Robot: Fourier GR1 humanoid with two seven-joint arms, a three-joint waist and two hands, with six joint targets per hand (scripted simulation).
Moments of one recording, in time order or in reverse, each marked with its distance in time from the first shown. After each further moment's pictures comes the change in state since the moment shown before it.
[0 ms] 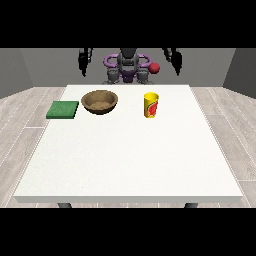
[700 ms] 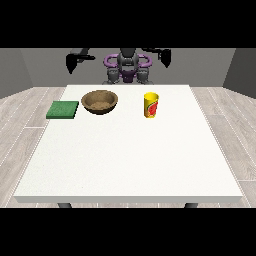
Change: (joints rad) left arm 0.040 -0.084 -0.120 -0.029 0.016 0.146 -0.164; right arm 0.098 -0.055 -0.141 0.090 -0.178 0.182 -0.217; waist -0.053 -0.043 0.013
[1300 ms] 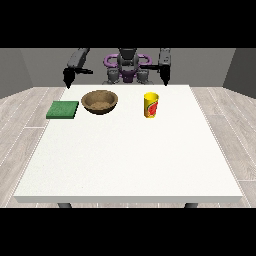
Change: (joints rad) left arm -0.248 0.010 0.085 0.229 0.004 0.034 -0.178; right arm -0.184 -0.013 -0.062 0.216 0.001 0.061 -0.216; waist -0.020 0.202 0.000
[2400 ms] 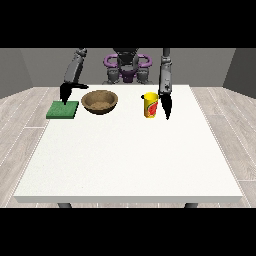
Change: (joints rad) left arm -0.356 0.089 0.245 0.540 0.061 -0.018 -0.359; right arm -0.204 -0.056 -0.039 0.295 0.030 0.101 -0.293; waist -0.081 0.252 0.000
